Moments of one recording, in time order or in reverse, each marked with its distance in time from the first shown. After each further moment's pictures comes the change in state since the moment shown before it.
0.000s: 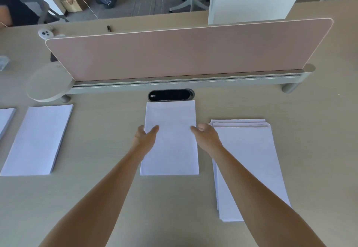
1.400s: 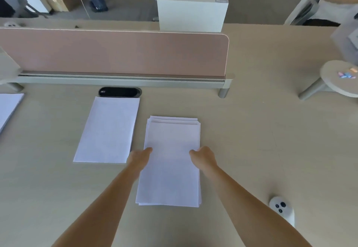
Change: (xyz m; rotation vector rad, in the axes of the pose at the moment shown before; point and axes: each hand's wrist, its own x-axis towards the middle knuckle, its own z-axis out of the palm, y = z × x) left_hand -0.148 0.007 0.204 0.030 -0.018 -0.162; right_hand -0.055 0.148 -0.201 -0.172 0.006 0.168
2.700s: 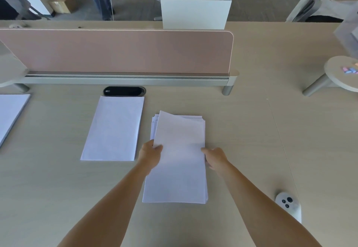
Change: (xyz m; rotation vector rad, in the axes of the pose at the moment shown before) left_hand 0.000 -0.002 0.007 -0.027 -0.043 0.313; right_hand 0.010 0.025 -0.003 0.265 0.000 0.127
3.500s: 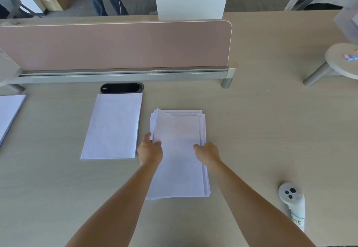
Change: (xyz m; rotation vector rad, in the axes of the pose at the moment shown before) left_hand -0.009 0.003 0.010 0.041 0.240 -0.018; right_hand 0.000 -0.002 0.033 -0.224 0.046 -0.050
